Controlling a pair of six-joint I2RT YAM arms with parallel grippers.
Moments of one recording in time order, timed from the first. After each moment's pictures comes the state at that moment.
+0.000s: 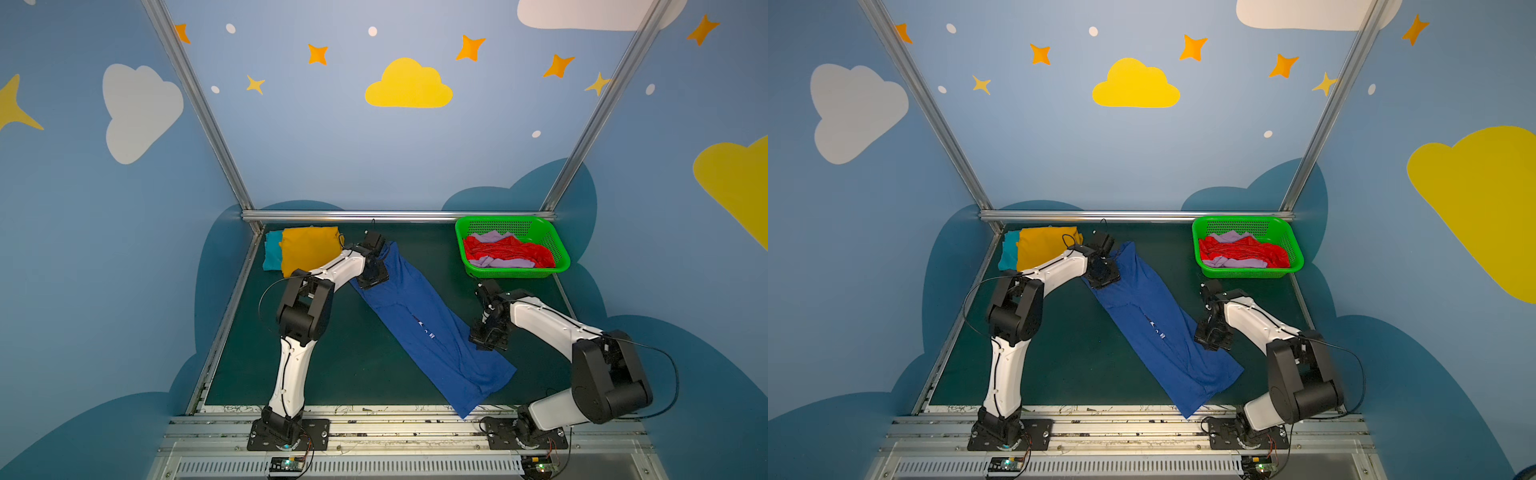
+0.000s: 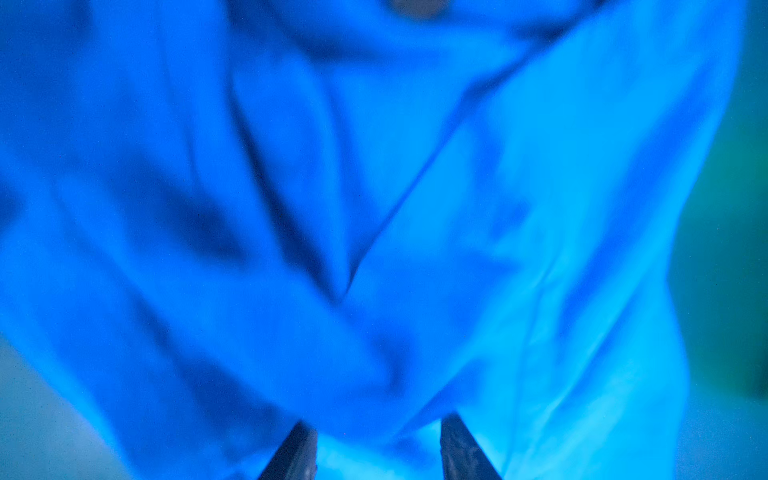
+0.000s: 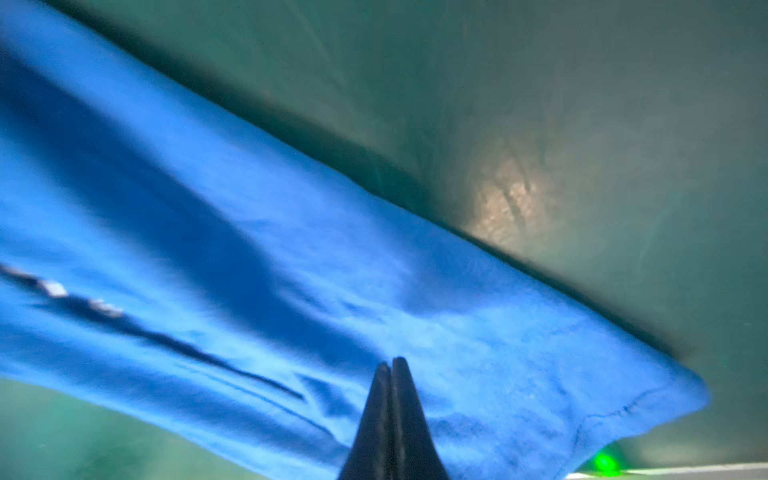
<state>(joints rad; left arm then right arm) -0.39 2.24 1.75 -0.67 0.06 -0.79 0.36 1.50 0.86 -0.92 -0.11 0.65</state>
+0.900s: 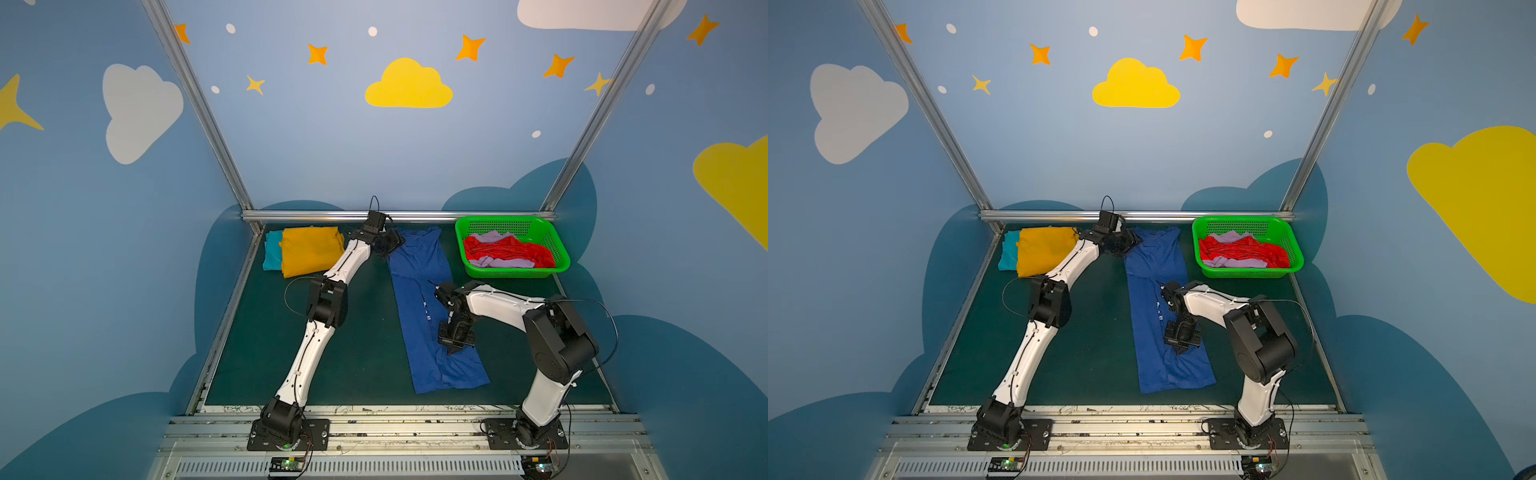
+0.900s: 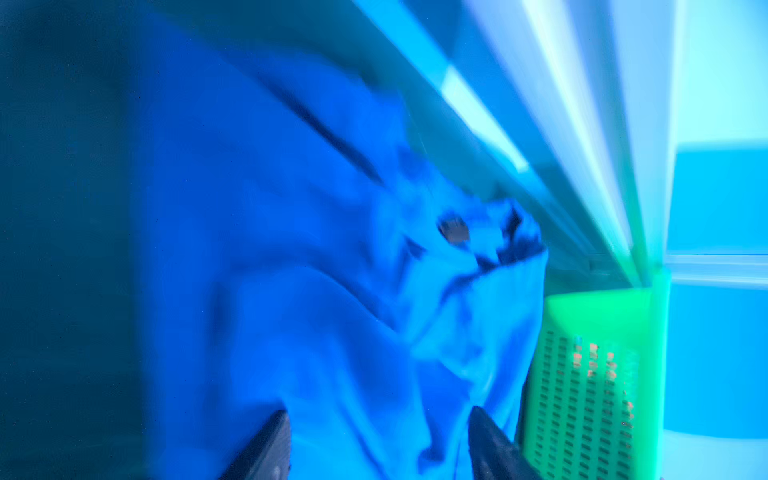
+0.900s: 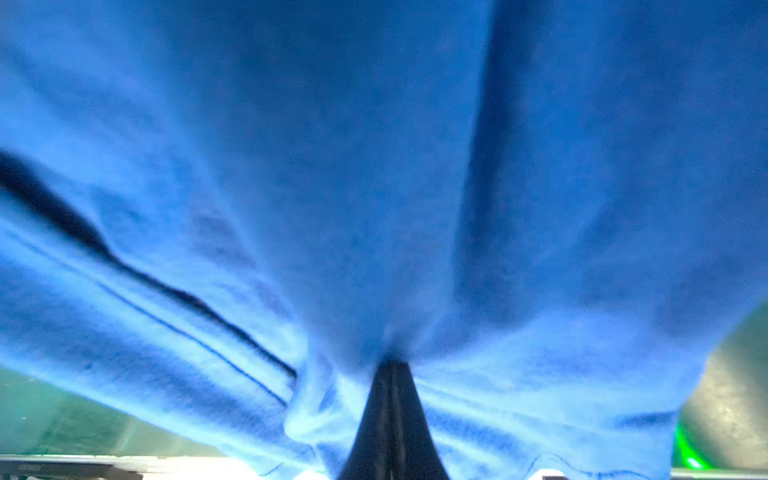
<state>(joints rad) -0.31 2.83 2.68 -0.61 0.34 -0.85 0.61 1.81 1.09 -0.97 -0.22 0.74</state>
